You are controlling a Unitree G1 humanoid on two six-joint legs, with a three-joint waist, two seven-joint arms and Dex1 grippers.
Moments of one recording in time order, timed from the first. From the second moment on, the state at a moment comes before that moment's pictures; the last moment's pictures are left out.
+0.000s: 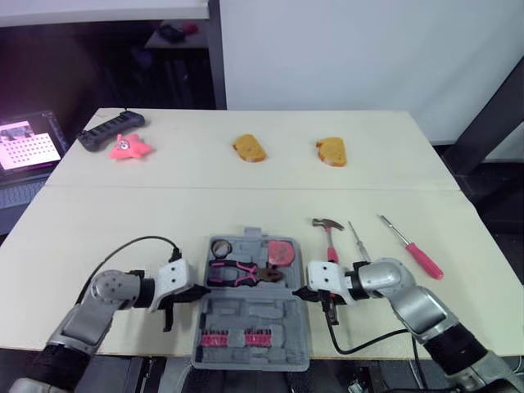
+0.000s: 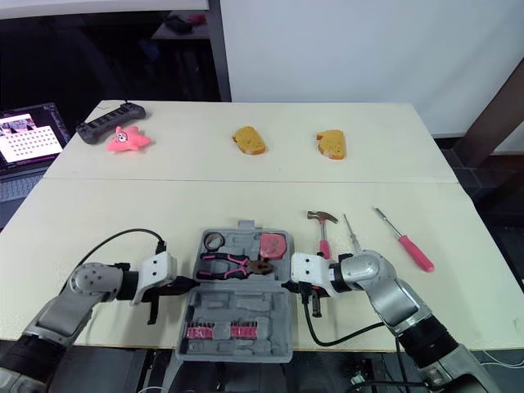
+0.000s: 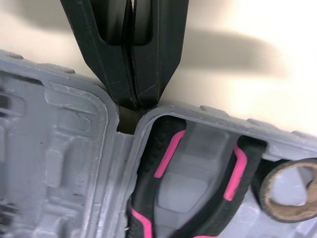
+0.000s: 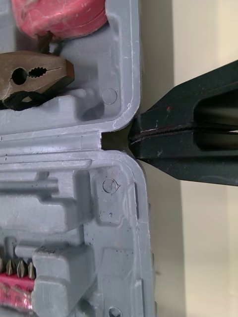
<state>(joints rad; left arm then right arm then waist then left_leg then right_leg) -0.12 0.73 -0.16 0.10 -0.10 0.01 -1.13 -0.26 -0.64 0.38 -0.06 -0.04 0.24 1.11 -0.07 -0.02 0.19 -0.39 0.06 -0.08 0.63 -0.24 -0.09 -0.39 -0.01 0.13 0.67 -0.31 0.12</state>
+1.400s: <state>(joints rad) -0.25 0.61 -0.18 0.20 0.00 -0.01 -1.06 -0.34 -0.61 0.32 0.08 -0.06 0.24 1.05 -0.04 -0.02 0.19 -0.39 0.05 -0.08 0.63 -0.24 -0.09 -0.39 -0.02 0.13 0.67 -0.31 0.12</state>
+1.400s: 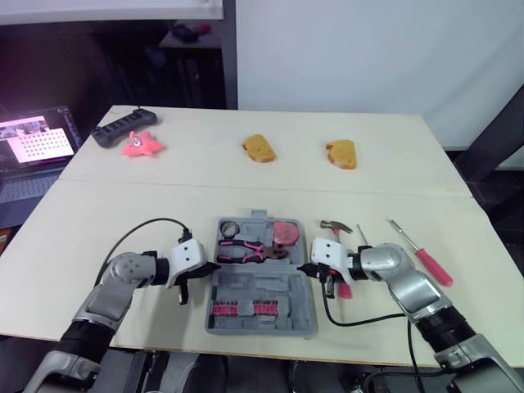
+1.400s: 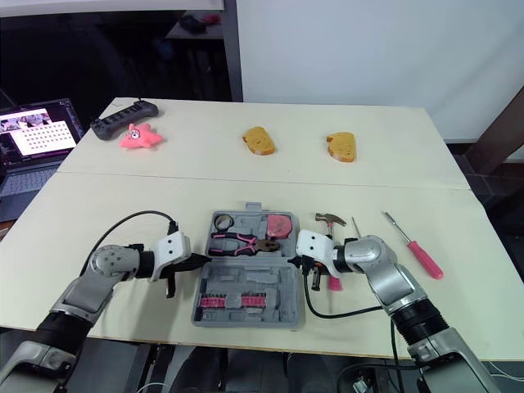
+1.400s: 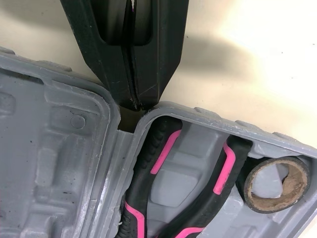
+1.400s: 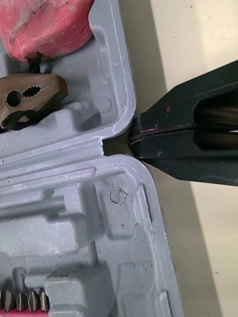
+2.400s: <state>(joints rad) -0.18 0.72 -0.01 0.16 -0.21 0.03 -1.12 -0.24 -0.73 0.09 -0.08 0.24 0.48 1.18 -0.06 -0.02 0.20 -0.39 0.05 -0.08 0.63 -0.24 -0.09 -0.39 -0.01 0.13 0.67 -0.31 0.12</state>
